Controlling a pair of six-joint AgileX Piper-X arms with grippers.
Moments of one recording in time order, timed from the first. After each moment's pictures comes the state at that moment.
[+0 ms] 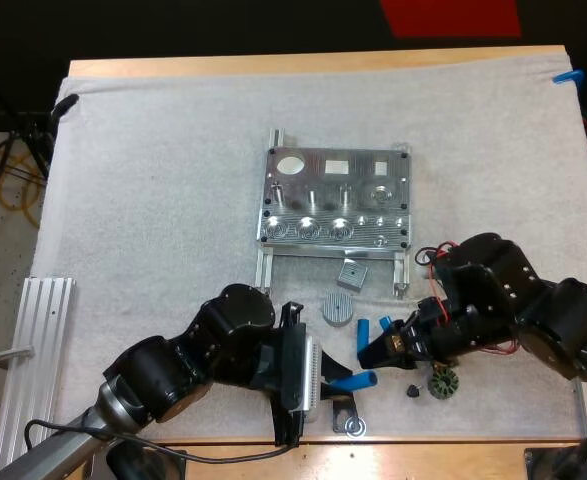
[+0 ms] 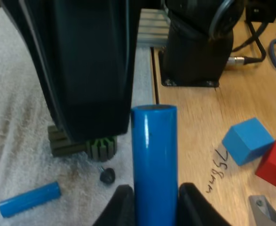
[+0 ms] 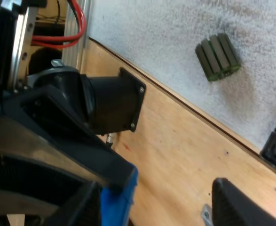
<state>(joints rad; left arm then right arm) -0.87 0.89 -0.77 0.73 0.64 -1.39 0.73 1.04 -0.94 0.95 -0.71 -1.25</state>
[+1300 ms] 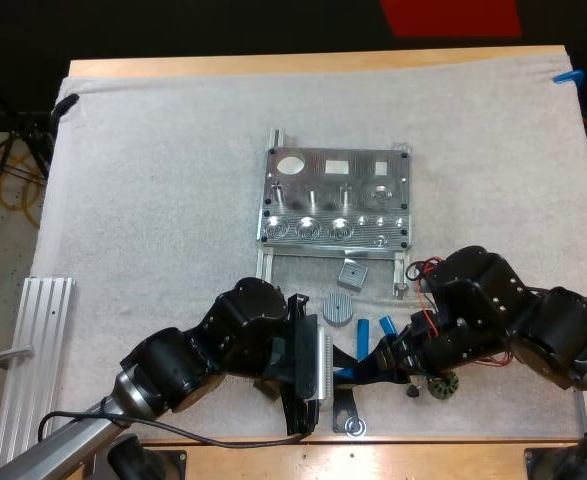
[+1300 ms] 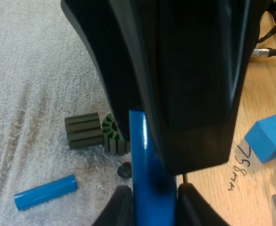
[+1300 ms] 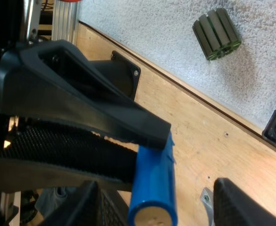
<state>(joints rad) -0.87 0.95 -0.77 0.69 0.59 -1.39 0.80 1.04 -0.94 0.97 -0.67 -1.20</state>
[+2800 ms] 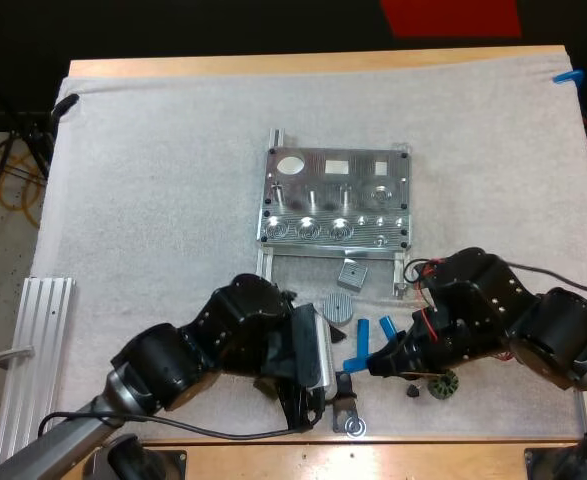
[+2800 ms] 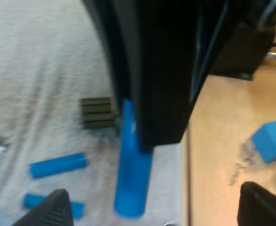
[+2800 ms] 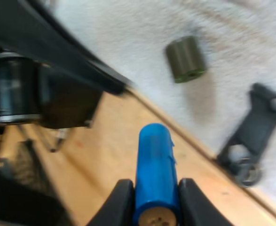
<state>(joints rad) -0.87 0.95 -0.86 0.83 0.50 -1.48 0.80 1.04 -0.94 0.99 -0.53 -1.37</state>
